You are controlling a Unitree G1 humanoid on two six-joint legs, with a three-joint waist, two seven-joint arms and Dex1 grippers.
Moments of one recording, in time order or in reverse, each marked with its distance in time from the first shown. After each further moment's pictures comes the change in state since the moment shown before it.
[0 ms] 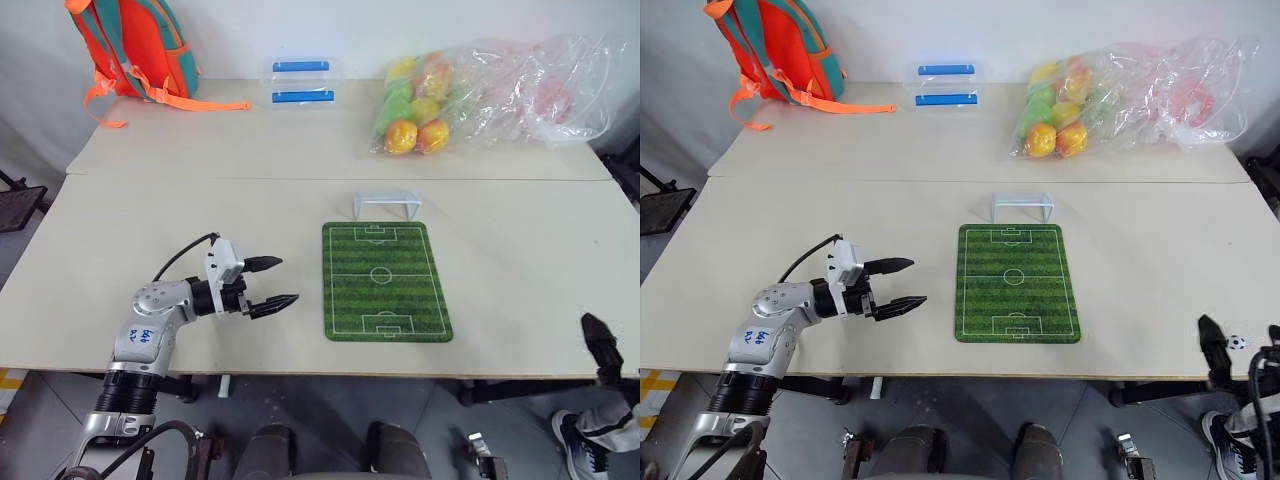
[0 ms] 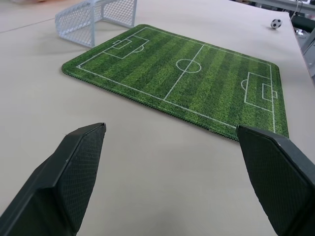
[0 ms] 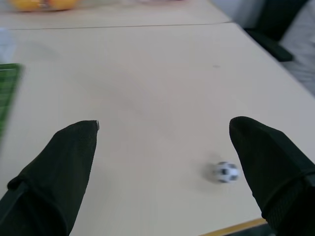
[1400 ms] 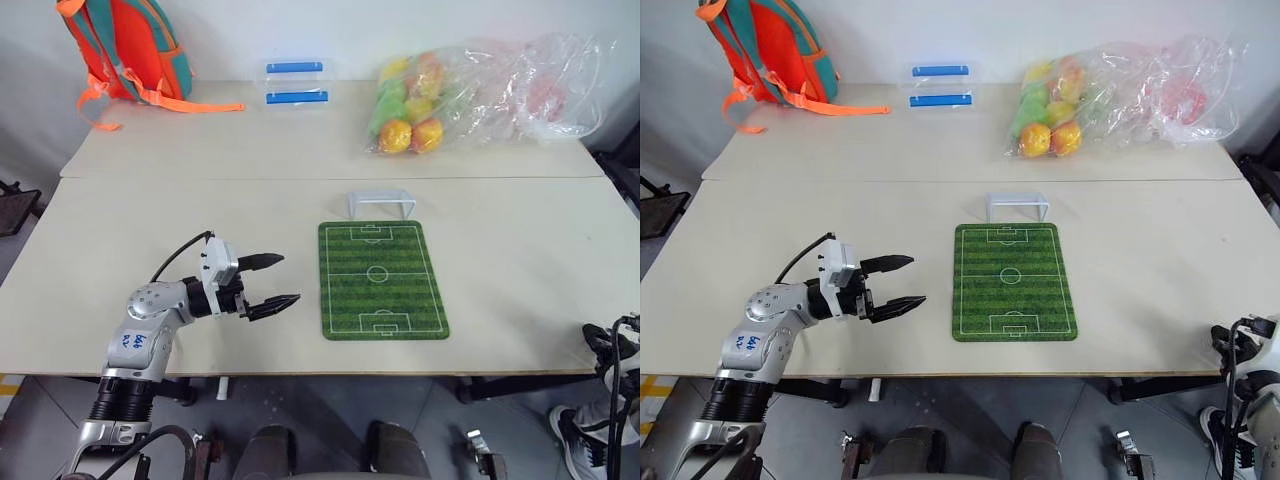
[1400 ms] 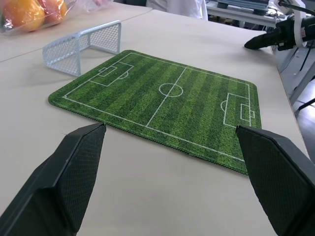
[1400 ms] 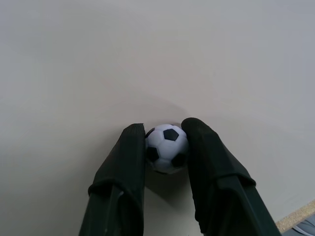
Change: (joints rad) left arm 0.033 0.008 0.014 -0.072 -0.050 -0.016 0.000; right arm -0.463 -0.050 0.090 0.606 -0.281 0.171 0.157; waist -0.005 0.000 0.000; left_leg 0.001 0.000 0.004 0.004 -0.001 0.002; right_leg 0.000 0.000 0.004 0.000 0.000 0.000
